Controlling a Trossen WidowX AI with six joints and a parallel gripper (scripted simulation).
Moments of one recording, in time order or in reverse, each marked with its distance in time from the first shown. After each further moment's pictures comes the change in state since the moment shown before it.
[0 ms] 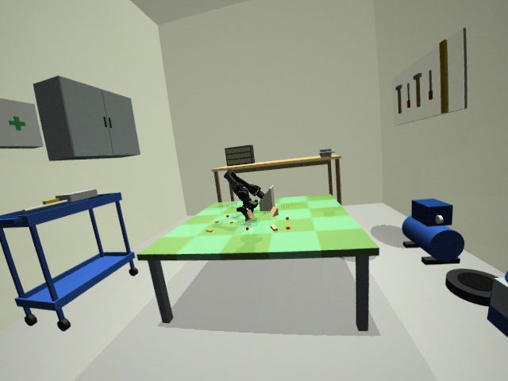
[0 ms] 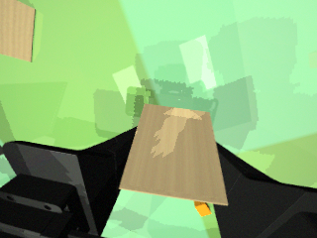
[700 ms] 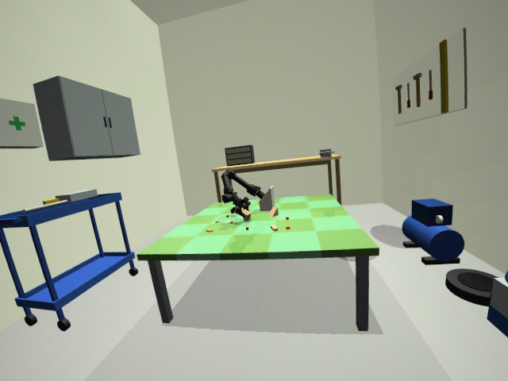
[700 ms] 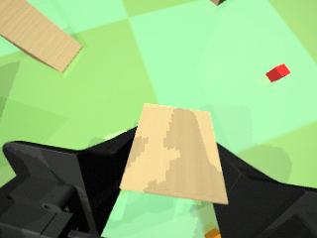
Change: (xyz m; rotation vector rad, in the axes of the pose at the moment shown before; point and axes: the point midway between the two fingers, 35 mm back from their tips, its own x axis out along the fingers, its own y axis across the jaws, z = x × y) arm -0.007 -0.001 -0.040 -0.008 -0.560 0.002
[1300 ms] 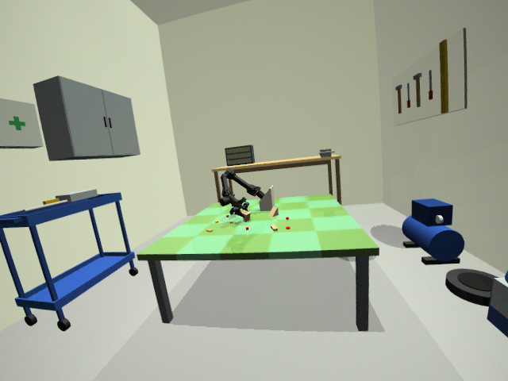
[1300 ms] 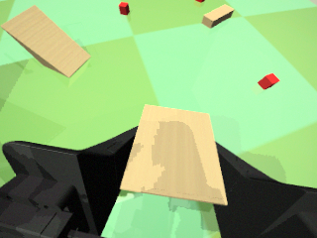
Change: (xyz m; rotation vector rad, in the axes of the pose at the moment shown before) arm -0.003 0.002 -0.010 -0.006 -0.157 0.004
